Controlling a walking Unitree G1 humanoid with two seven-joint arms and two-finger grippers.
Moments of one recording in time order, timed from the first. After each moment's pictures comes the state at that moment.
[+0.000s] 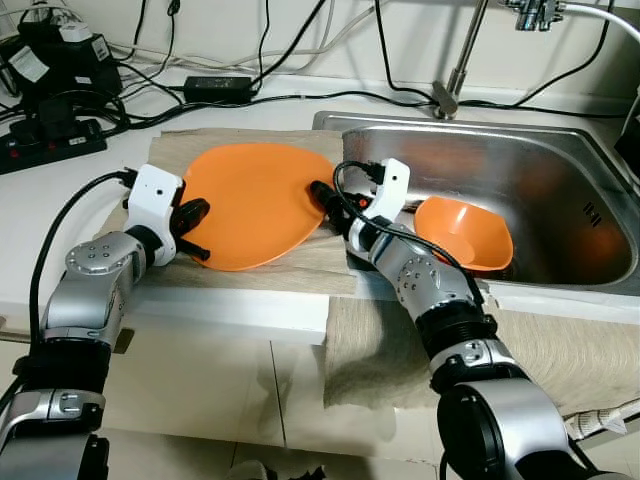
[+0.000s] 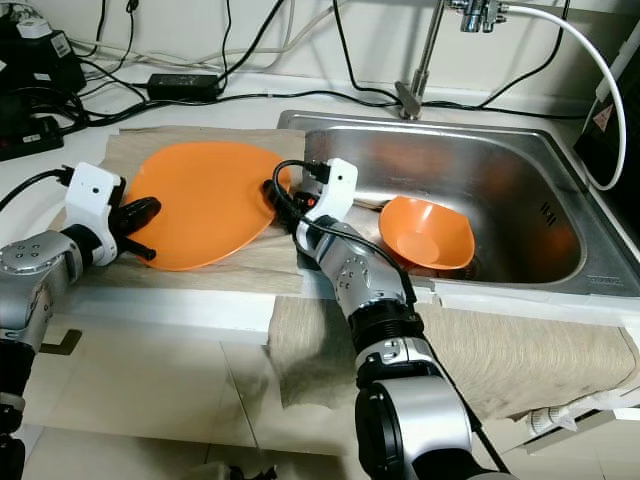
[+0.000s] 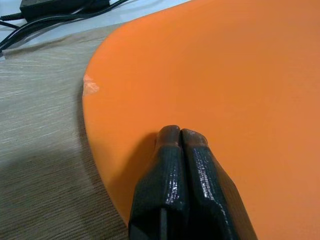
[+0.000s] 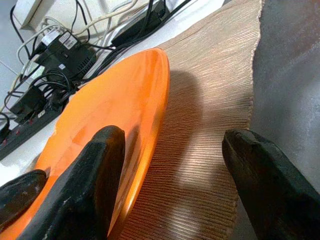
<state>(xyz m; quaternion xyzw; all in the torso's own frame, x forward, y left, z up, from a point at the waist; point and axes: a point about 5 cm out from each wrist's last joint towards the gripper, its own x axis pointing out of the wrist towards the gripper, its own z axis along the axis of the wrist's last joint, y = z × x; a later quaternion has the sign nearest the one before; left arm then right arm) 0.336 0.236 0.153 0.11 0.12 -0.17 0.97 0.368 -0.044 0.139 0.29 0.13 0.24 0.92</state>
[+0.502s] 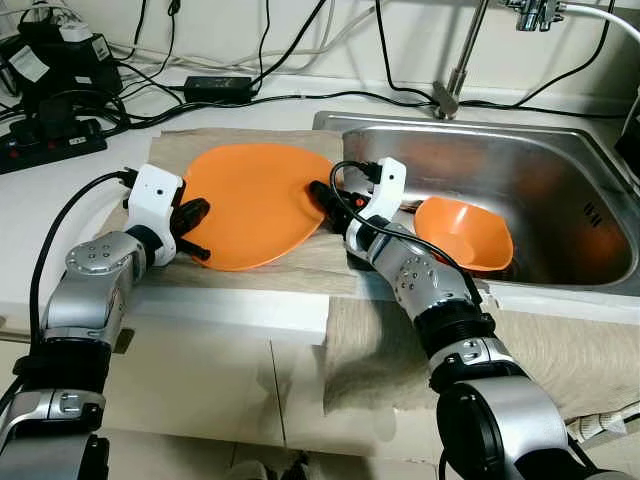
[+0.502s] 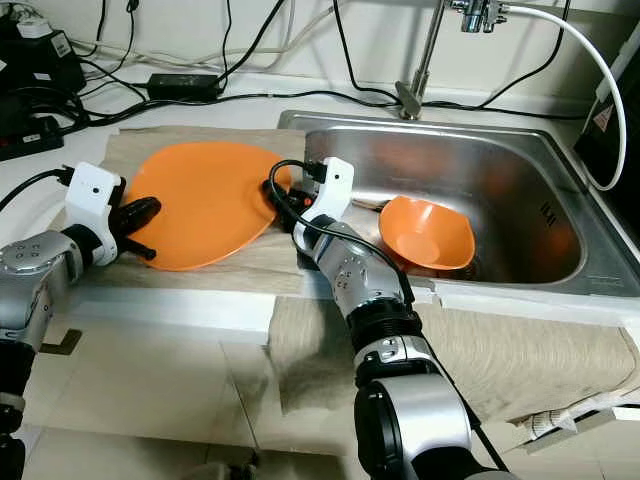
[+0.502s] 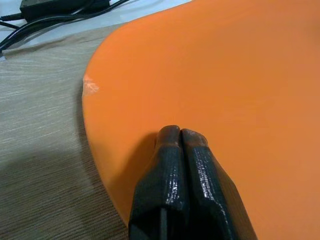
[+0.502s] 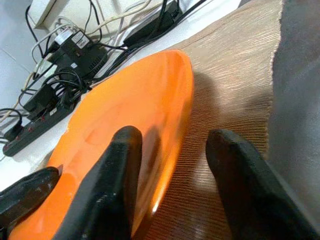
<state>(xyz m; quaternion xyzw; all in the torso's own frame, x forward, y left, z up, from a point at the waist) 0.336 0.236 0.153 0.11 0.12 -0.18 0.97 0.368 -0.041 0.142 0.29 0.12 0.26 0.91</state>
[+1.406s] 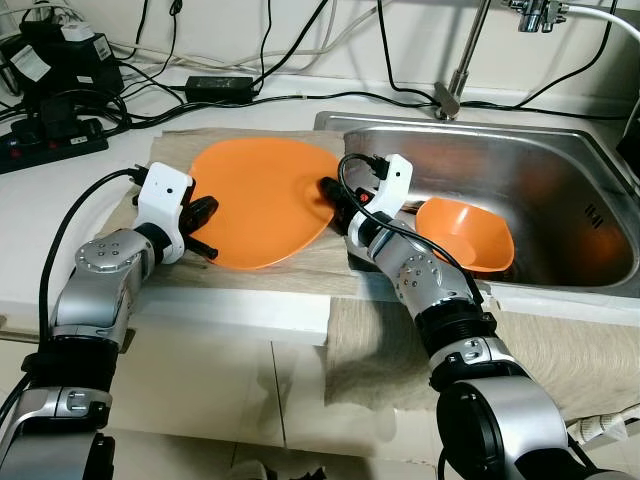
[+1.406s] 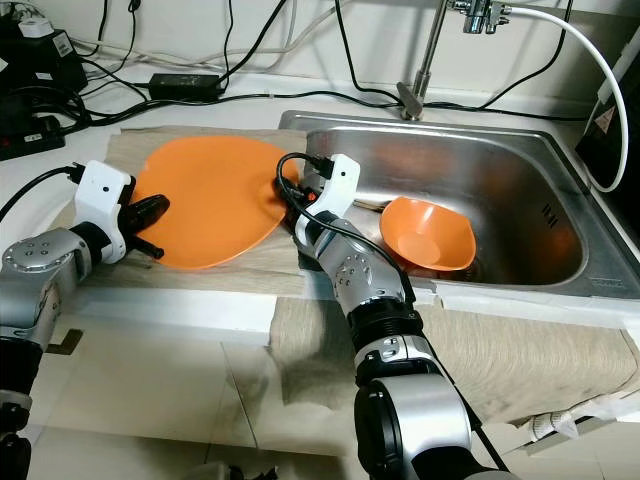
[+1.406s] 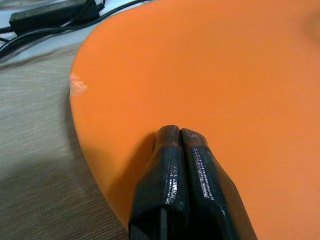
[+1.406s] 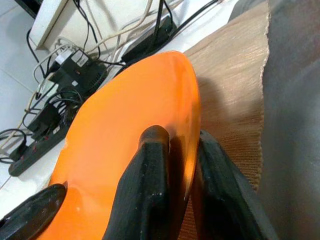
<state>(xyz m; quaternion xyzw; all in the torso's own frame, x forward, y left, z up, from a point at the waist) 0.340 0.226 0.156 0.12 0.10 -0.19 0.97 0.370 -0.044 0.147 0.32 0.11 0.23 0.91</state>
